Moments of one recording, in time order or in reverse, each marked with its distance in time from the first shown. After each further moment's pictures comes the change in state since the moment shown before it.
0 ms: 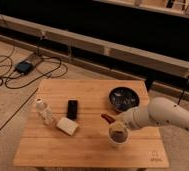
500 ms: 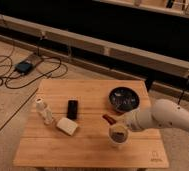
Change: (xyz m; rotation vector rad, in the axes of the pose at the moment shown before) arm 0.004 0.001 -0.005 -0.001 -0.012 0.009
